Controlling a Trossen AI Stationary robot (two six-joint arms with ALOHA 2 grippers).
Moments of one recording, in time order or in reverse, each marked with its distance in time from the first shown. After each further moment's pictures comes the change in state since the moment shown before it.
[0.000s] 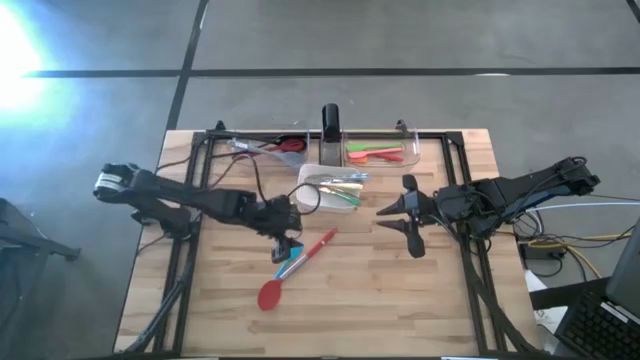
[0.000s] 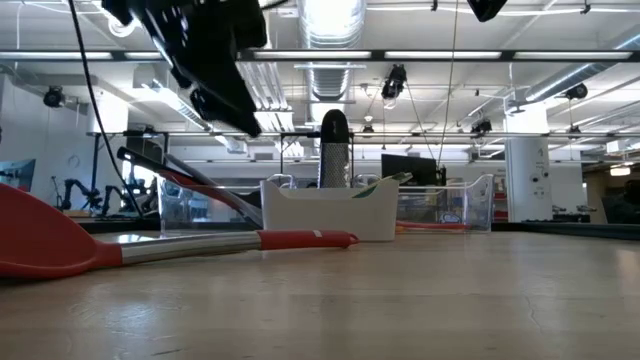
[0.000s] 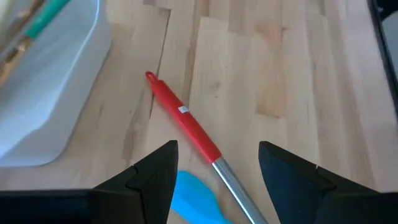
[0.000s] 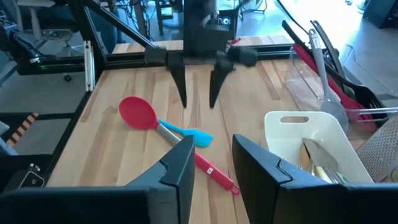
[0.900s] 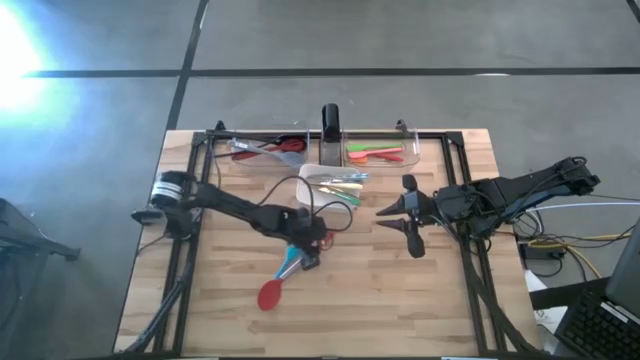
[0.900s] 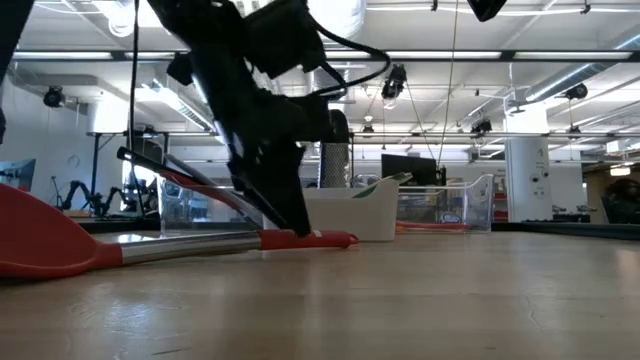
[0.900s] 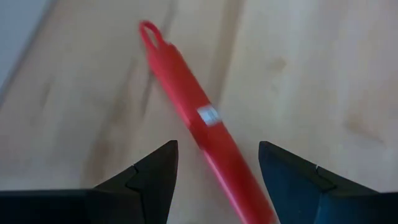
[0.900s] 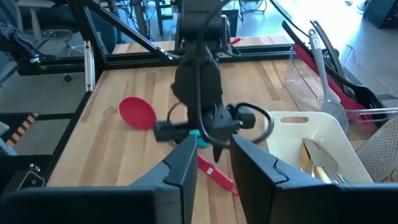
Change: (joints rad) left arm 0.003 0.456 0.142 0.101 -0.032 -0.095; right arm 0.000 0.000 0.000 0.002 0.001 -0.001
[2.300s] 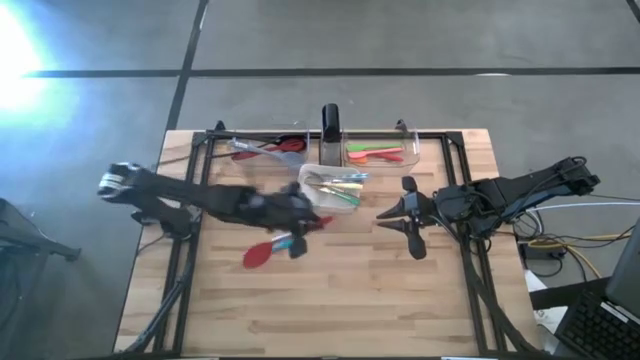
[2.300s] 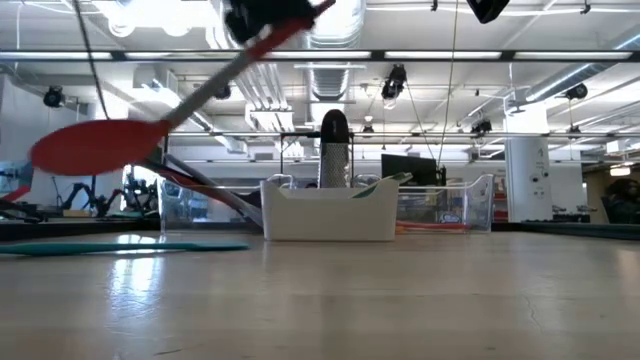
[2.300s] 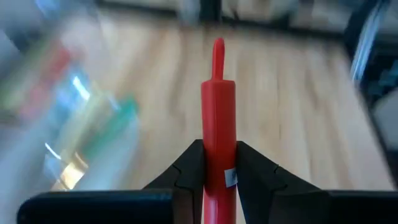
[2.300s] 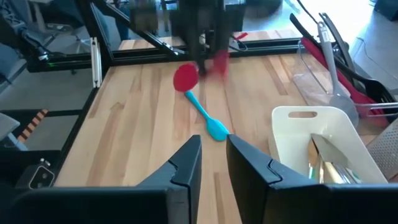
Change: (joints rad) left arm -0.045 -0.374 0.114 -0.084 -0.165 0.123; right arm 0.000 0.000 0.000 -0.015 -0.028 0.019
